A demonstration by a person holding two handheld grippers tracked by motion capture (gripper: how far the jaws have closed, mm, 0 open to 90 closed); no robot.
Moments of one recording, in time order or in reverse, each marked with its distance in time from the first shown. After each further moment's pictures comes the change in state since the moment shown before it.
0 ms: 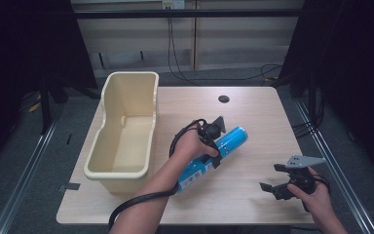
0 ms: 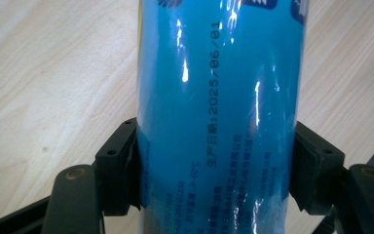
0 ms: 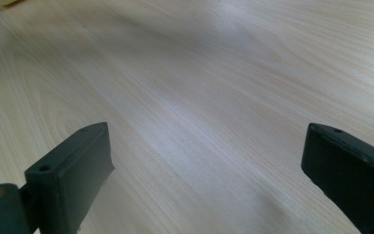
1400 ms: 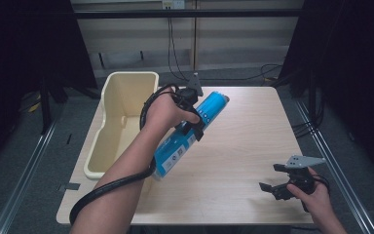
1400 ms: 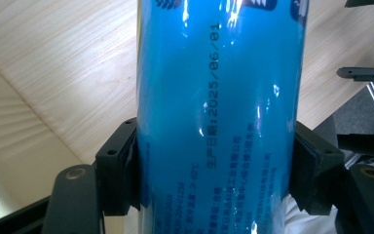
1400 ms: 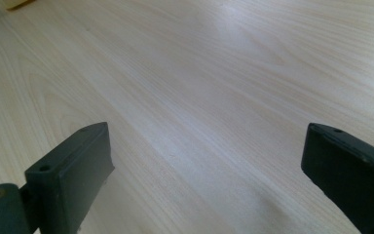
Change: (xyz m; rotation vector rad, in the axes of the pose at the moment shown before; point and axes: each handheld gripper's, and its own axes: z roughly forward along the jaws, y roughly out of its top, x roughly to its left) left arm 0.012 -0.025 -0.139 -0.049 0.030 -0.221; right arm 0.002 0.001 0.000 -0.008 0.005 0.006
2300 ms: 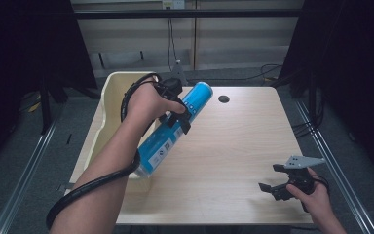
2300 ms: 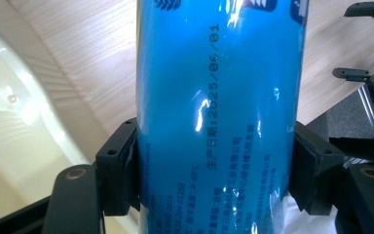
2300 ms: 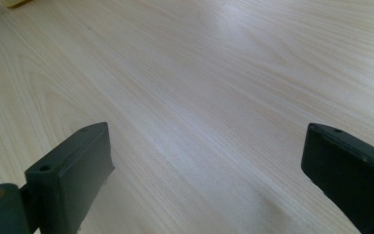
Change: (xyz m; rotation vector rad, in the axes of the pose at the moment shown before) left arm 0.015 -0.017 -0.041 0.001 0.017 -0.083; right arm 0.001 0.000 0.001 0.003 0.000 -0.009
